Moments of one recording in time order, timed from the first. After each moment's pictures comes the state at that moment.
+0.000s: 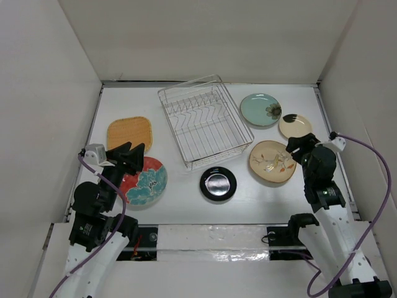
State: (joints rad) left arm -0.35 0.23 0.62 -0.21 -0.08 -0.36; right arm 0.11 0.58 0.54 -0.17 0.29 0.65
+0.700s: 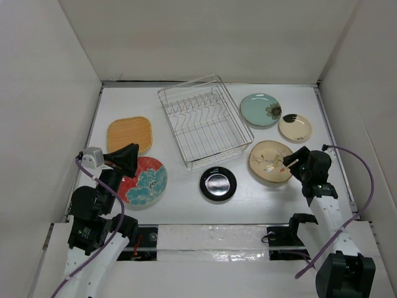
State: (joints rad) left arm -0.35 0.19 0.62 -0.21 -0.07 -0.36; right arm -0.12 0.72 0.38 -0.22 0.05 0.69
